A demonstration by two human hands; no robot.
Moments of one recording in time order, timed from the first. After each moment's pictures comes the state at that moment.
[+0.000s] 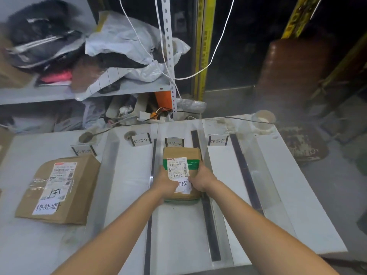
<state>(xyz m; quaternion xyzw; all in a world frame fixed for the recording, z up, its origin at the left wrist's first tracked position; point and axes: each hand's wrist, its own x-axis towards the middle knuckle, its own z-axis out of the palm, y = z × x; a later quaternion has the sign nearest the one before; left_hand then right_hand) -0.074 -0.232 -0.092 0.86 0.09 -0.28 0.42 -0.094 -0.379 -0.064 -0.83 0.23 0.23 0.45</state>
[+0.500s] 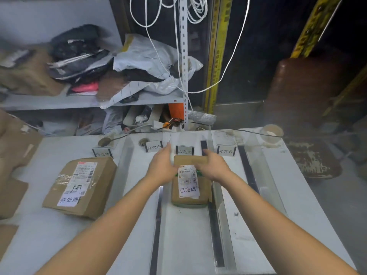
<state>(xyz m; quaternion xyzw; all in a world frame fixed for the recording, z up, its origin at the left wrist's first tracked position) -0.061 -0.212 0.012 0.95 -0.05 -0.12 0.27 -0.083 -0.388 0.009 -0.91 0.13 0.15 0.37</state>
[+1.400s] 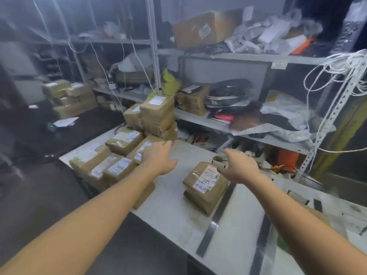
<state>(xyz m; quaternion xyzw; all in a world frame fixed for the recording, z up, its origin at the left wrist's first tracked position) -0.221 0.173 0.147 0.99 0.15 0.06 -0.01 -0.142 -0.063 0.143 -0.97 -0.24 0.01 0.06</state>
